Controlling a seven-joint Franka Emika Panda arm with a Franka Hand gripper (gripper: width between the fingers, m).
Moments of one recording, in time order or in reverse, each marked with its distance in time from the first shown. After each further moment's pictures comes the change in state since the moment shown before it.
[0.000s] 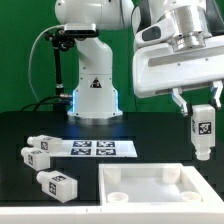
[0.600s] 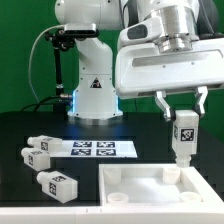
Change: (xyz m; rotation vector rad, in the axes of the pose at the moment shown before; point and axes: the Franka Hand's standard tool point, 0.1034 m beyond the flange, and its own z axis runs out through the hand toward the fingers) arm 0.024 0.032 0.008 -0.031 -0.018 -0.087
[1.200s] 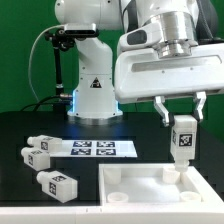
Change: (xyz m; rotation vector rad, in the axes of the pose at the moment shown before) arm -0.008 0.003 0.013 -0.006 -0.013 0.000
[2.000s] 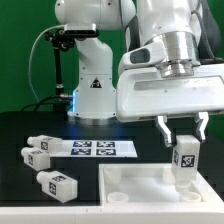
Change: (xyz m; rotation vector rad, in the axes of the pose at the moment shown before) arm 0.000 0.001 0.025 -0.005 0.010 -0.052
